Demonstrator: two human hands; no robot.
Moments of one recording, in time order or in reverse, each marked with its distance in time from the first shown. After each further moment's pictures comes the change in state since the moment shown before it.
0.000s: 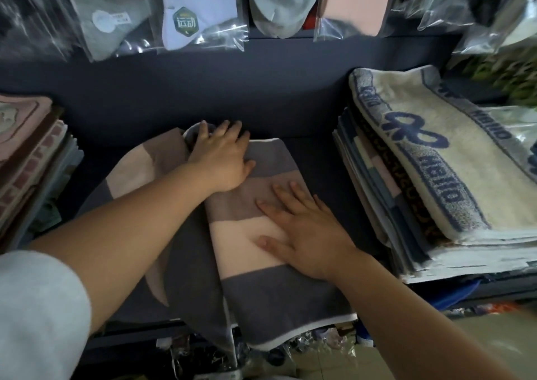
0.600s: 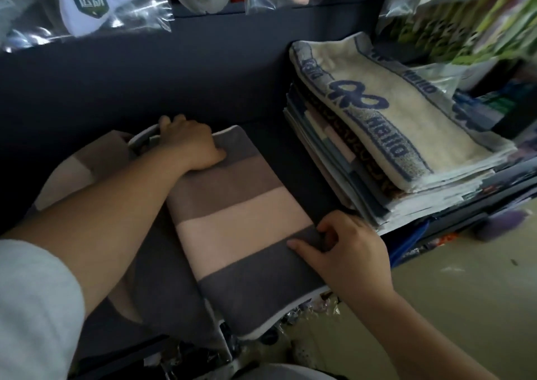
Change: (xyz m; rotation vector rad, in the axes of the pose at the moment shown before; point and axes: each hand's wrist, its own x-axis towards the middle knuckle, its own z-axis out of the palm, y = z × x) left_hand 0.043 0.021 -0.005 -0.015 -0.094 -0.007; right_hand -0.101 -0.003 0.031 0.124 0.681 0.527
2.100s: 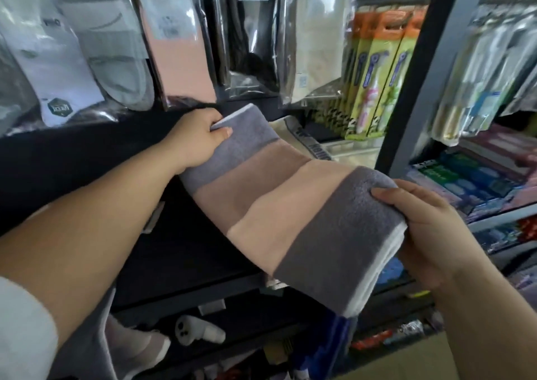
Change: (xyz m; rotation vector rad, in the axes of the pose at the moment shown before) left_hand -0.032 0.132 -0.158 -0.808 0.479 0.085; right_hand 0.071 0.121 -0.231 1.291 -0.199 0.389
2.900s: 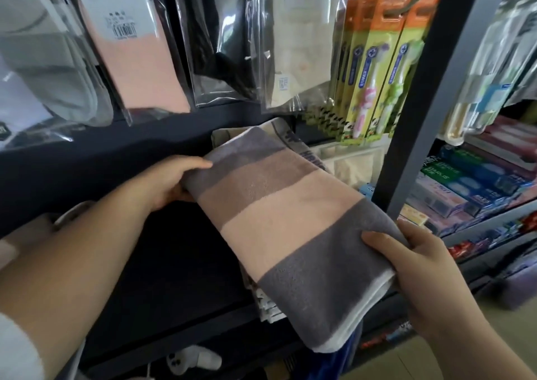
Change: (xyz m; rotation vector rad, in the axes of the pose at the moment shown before) left_hand 0.020 -0.056 0.043 -0.708 -0.352 -0.568; right_hand 0.031 0.050 -0.013 -0.251 0.278 -0.008
